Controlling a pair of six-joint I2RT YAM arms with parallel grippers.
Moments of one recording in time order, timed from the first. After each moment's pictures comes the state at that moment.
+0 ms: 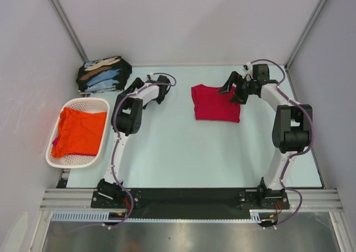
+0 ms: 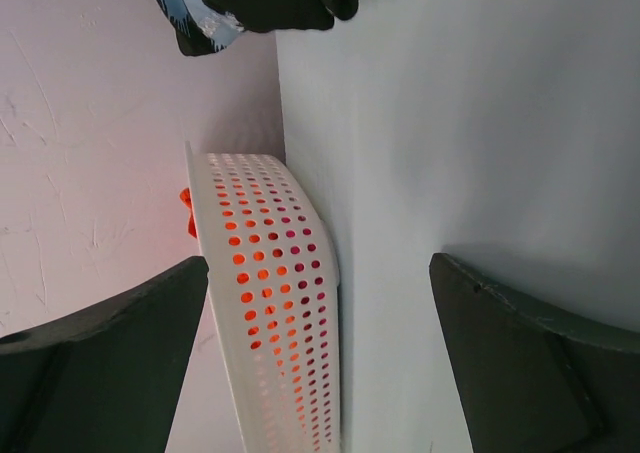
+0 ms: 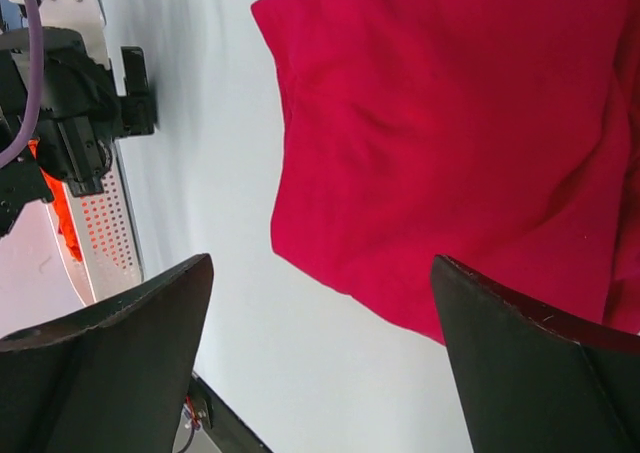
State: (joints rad) left arm -0.34 2.52 1.99 -0.88 -1.22 0.03; right arm 0.03 1.92 1.46 -0.39 -0.64 0.48
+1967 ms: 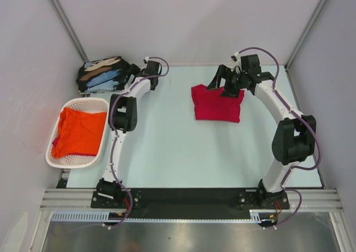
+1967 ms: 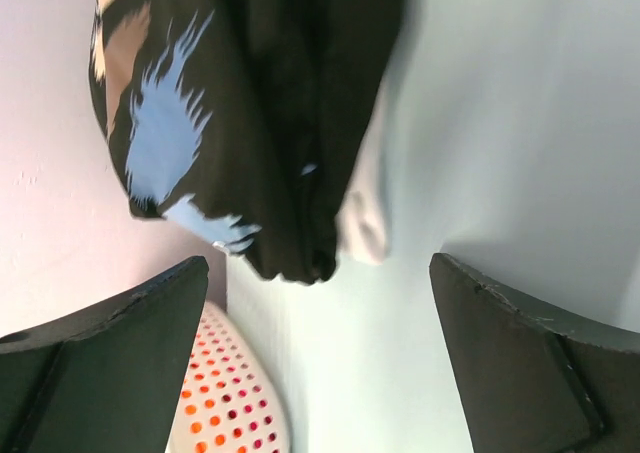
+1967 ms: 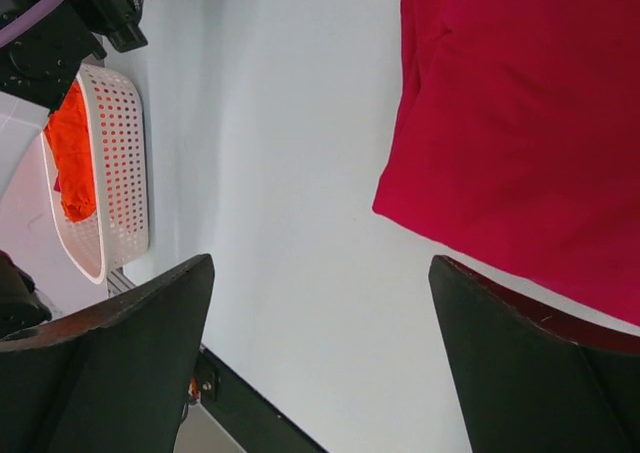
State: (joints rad) left arm -0.24 2.61 2.20 -0.49 -0.97 0.34; right arm 0.20 1.77 1.55 -0.55 -0.53 0.48
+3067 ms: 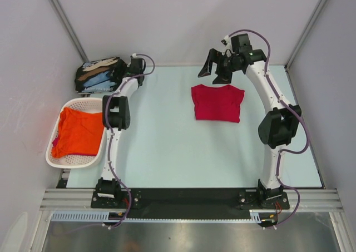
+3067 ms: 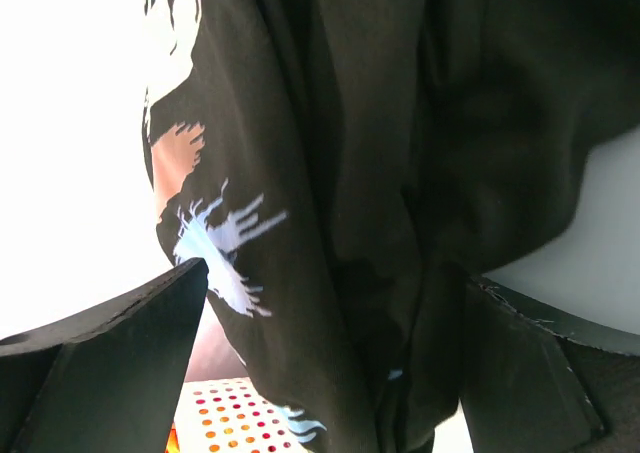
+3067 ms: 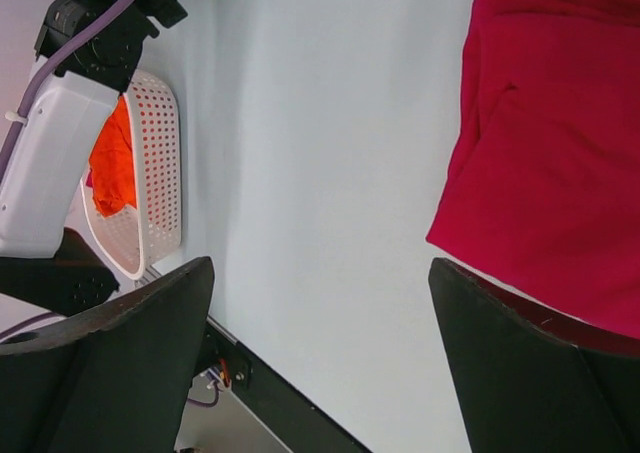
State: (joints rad) left arm -0.10 2.73 2.34 -0.26 -0.95 0.64; right arm 0.25 2.05 2.14 -0.91 -0.53 0.47
